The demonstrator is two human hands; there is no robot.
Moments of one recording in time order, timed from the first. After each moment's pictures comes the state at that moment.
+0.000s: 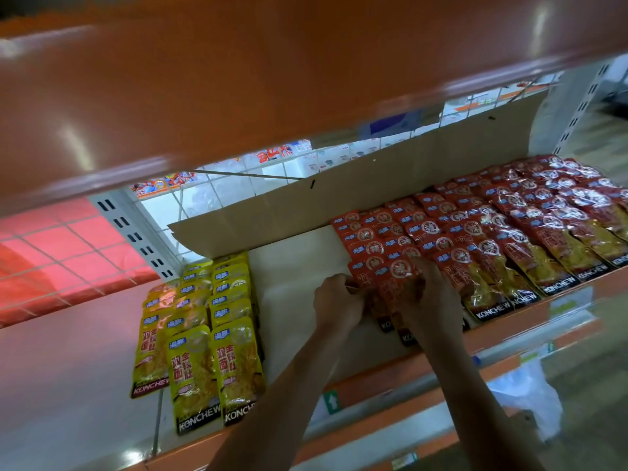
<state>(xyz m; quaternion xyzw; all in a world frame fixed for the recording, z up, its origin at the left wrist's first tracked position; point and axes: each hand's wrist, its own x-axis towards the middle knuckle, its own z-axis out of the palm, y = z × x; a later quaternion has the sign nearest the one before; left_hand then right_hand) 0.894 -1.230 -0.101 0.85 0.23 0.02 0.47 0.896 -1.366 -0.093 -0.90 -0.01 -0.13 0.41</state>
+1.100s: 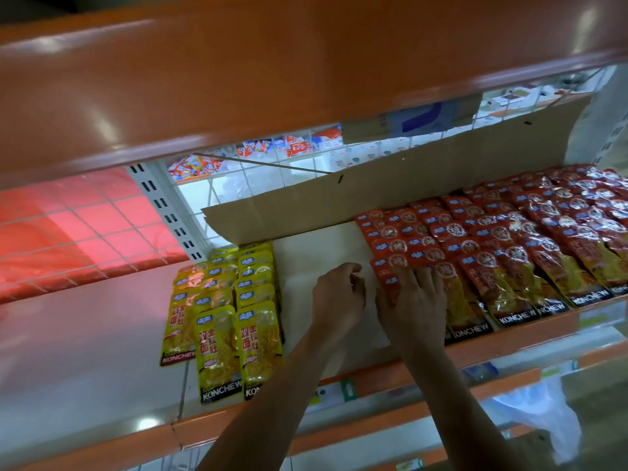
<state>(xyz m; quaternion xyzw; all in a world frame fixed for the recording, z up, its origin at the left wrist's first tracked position) 0.860 -1.207 -0.075 0.92 0.15 0.11 0.35 0.870 -1.322 -0.086 -0.94 -0.09 -0.18 0.29</state>
